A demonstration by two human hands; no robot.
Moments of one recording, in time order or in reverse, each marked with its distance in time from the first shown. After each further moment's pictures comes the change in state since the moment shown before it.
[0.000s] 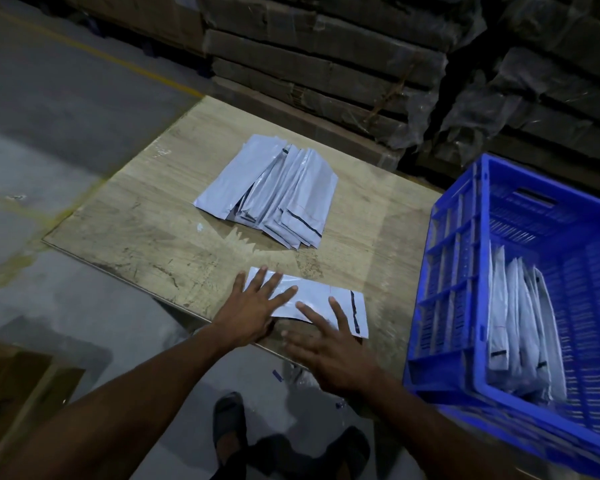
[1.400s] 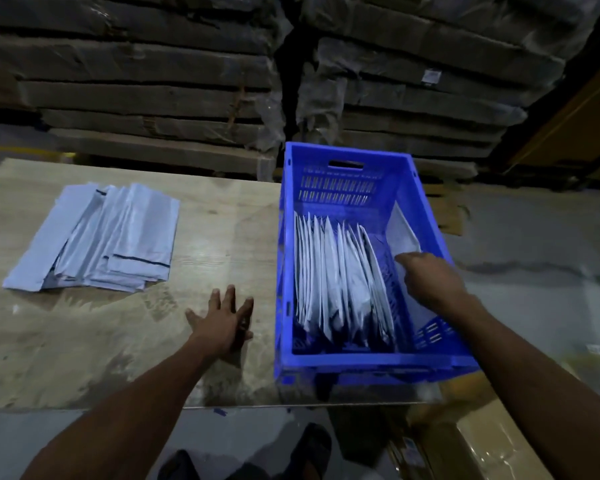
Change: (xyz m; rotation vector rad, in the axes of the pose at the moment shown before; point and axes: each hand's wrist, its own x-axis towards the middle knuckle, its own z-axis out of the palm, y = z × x) left_hand 0.149 0.192 -0.035 -0.071 -0.477 -0.203; right_hand -0.320 0.211 -0.103 0.070 -0.270 1.202
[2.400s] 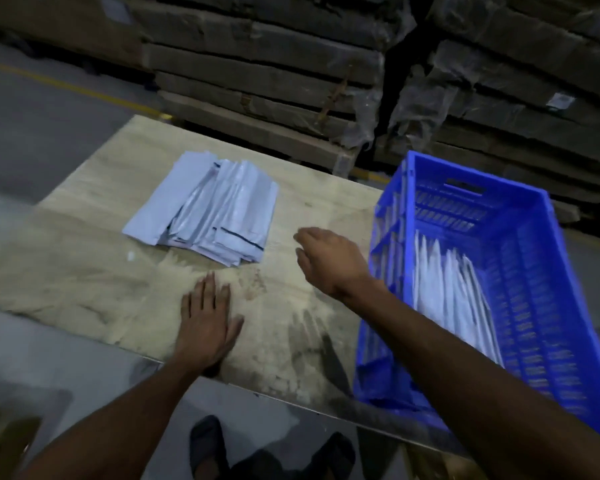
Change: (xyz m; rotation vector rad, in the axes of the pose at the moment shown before) left_hand -0.047 -0.172 0.066 -0.126 0.554 -0.178; right_hand 0.061 -0.330 -0.042 0.270 0.249 -0.633
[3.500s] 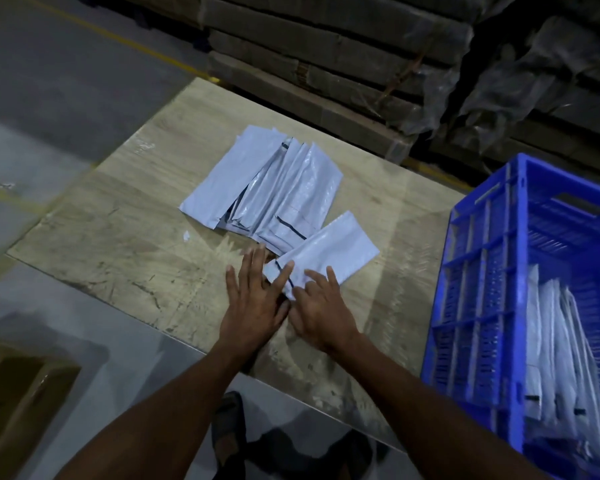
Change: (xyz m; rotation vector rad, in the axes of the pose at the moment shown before) left_hand 0.021 -0.026 0.004 -0.094 0.330 0.100; right_hand 0.005 -0.079 0.168 0.059 0.061 -0.190
